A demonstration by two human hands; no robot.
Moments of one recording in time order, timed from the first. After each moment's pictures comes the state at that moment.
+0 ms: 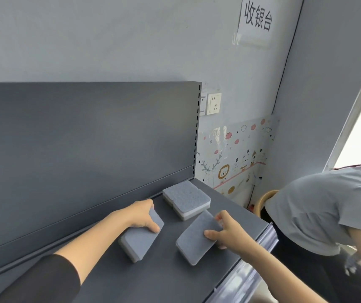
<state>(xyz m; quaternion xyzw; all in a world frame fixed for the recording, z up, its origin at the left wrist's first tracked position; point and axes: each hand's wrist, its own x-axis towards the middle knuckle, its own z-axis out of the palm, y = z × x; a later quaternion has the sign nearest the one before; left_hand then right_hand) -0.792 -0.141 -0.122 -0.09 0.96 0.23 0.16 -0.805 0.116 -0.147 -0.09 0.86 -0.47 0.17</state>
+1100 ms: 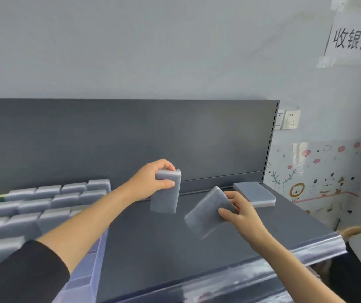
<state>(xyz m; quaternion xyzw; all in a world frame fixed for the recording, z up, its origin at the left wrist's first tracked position) -0.536 -0.168 -0.017 -0.10 0.90 0.37 -0.20 -0.657 0.052 -0.094 -0.34 0.73 -0.59 0.11</state>
